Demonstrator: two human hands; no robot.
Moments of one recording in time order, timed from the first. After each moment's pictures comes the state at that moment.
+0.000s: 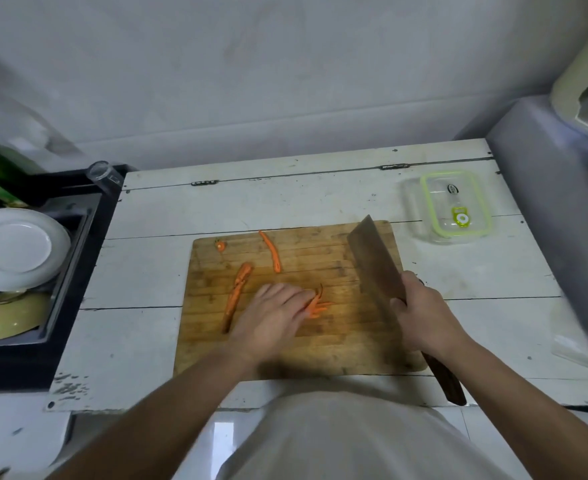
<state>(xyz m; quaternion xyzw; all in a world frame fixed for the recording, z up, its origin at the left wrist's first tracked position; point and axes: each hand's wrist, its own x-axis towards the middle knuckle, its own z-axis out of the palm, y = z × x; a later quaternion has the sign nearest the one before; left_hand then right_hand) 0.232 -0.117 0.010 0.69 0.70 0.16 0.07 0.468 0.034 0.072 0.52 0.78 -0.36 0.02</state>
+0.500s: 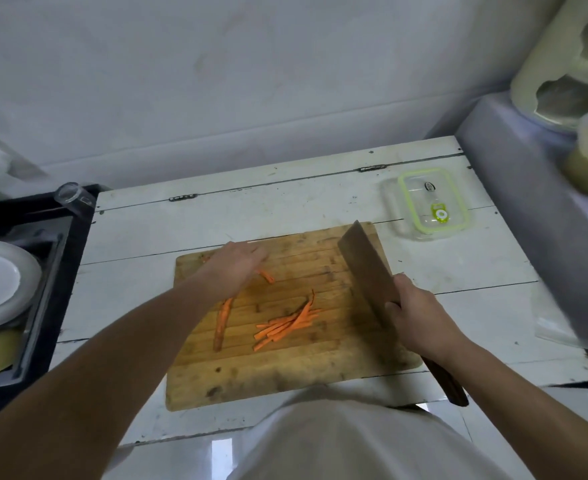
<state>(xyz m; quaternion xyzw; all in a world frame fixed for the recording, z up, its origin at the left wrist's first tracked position) 0.115 -0.036 0.023 0.74 0.67 -0.10 0.06 0.473 0.030 0.071 0.52 0.78 -0.35 0.02</state>
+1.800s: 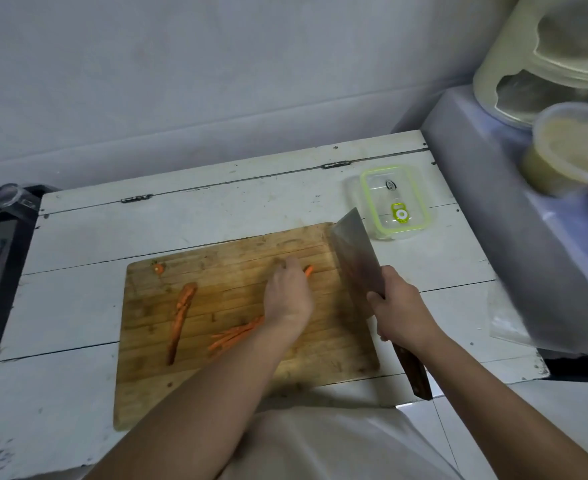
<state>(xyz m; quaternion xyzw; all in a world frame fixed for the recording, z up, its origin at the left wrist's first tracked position) 0.324 0.022 0.023 0.41 0.87 0.13 0.23 0.500 0.070 0.060 0.58 0.71 -0.40 -0.02</state>
